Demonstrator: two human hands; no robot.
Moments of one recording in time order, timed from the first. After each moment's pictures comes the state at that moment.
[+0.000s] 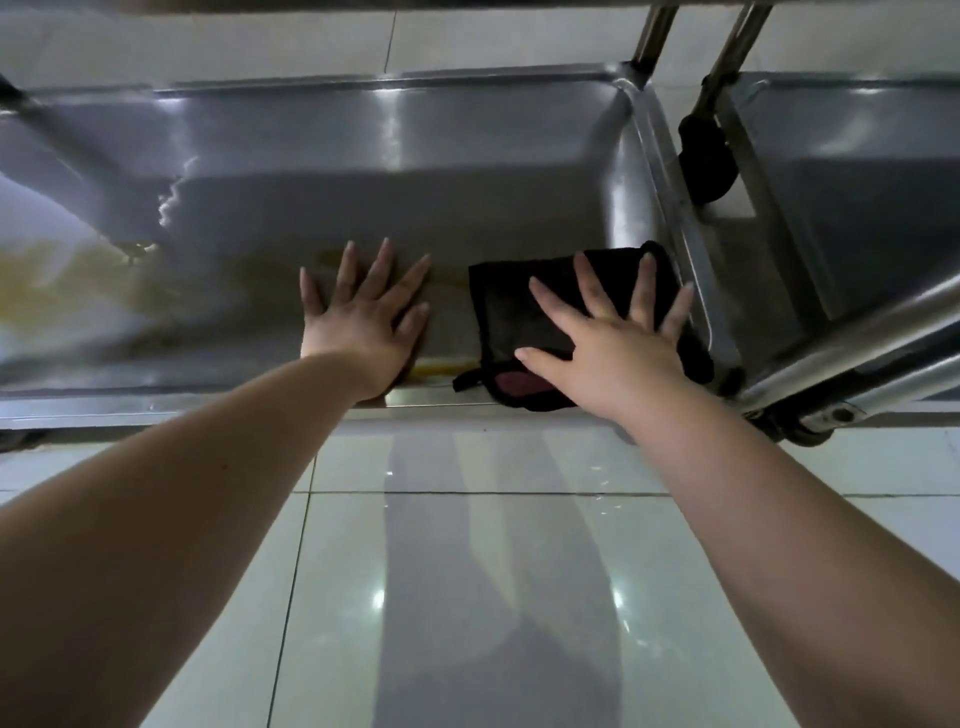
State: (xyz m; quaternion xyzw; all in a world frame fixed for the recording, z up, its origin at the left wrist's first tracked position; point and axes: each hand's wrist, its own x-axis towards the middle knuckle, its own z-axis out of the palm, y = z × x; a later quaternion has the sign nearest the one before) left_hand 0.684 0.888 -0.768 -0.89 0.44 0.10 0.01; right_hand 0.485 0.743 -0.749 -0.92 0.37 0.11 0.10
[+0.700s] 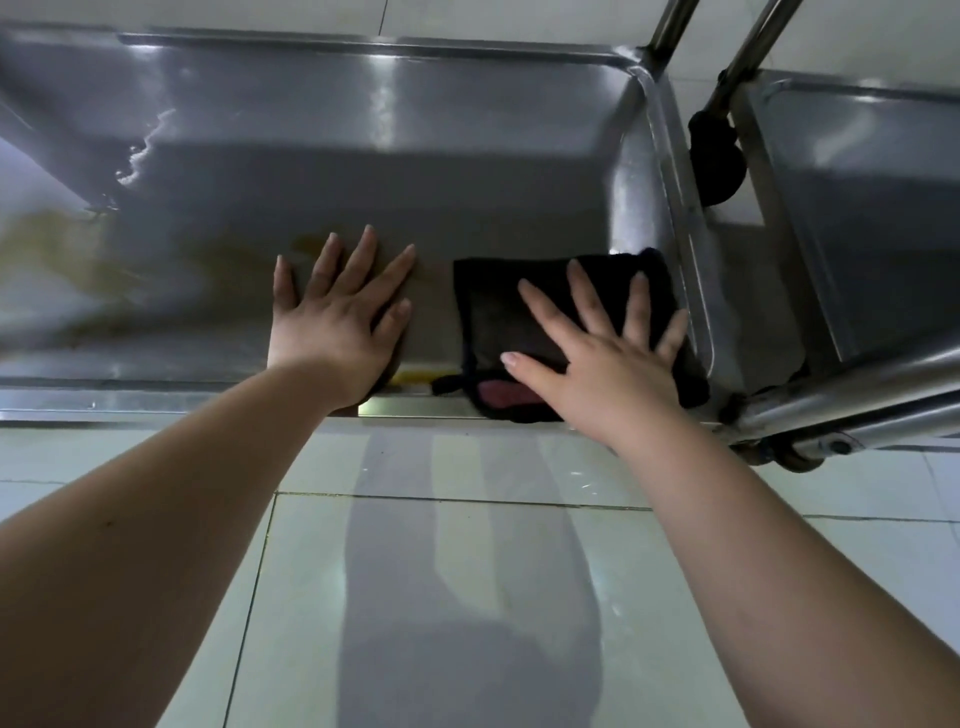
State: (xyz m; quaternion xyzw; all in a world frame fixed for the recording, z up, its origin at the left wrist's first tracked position) left_hand 0.686 0.889 -0.777 -0.90 0.42 0.07 -0.02; right_hand 0.486 0.740 -0.761 -0.92 0.37 0.10 0.11
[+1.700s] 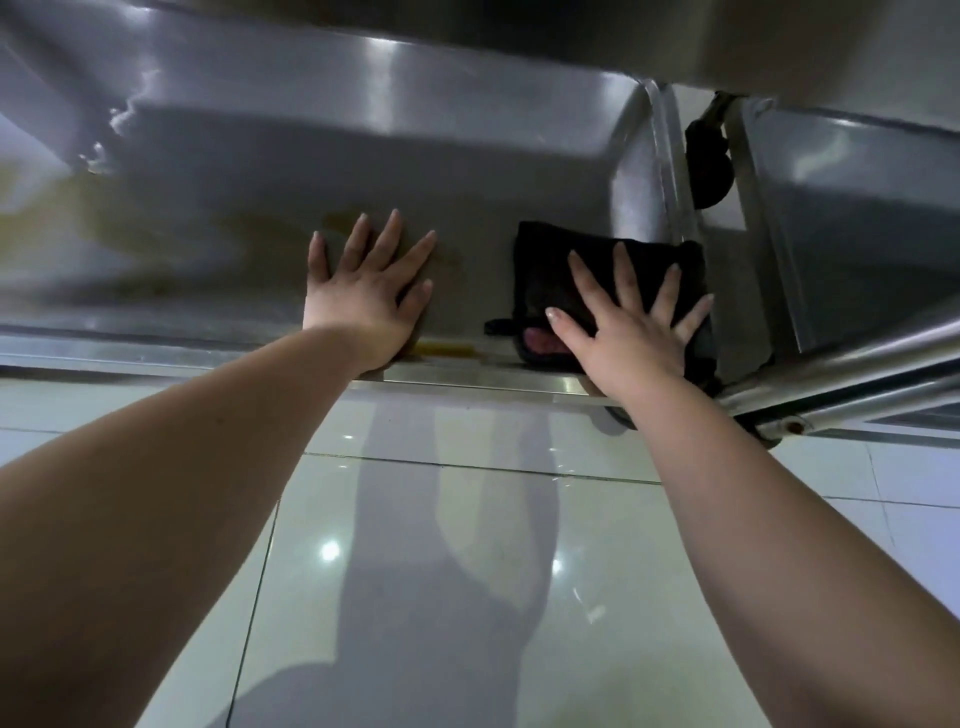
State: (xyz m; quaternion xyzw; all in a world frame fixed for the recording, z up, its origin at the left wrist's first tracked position) left_hand 0.686 0.891 -0.771 -0.89 0.44 0.10 -0.03; right_hand 0.482 0.721 -0.761 -0.89 0.43 0.12 0.05
